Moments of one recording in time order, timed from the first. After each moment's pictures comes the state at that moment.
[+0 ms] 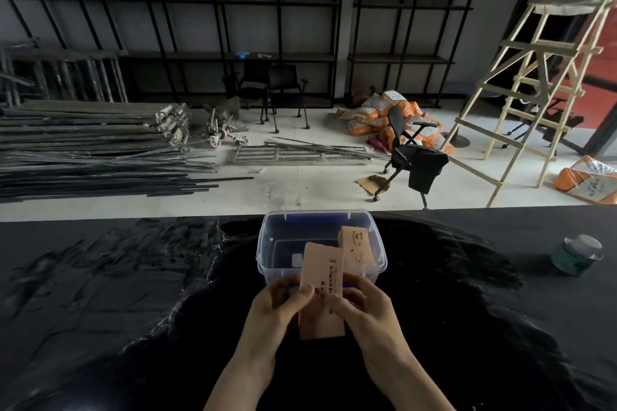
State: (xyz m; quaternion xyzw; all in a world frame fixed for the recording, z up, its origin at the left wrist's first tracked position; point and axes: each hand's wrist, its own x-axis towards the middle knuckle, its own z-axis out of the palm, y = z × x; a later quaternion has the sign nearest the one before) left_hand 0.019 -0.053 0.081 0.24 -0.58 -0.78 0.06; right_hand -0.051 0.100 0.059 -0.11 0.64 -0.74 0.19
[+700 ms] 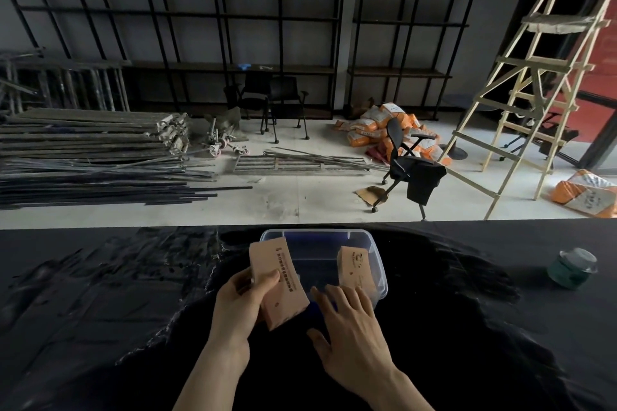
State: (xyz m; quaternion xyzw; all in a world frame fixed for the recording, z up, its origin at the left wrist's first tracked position) left_hand 0.010 -0.091 0.092 0.35 -0.55 -0.74 0.15; right_hand -0.062 0.087 0.051 -0.38 0.92 -0.09 0.02
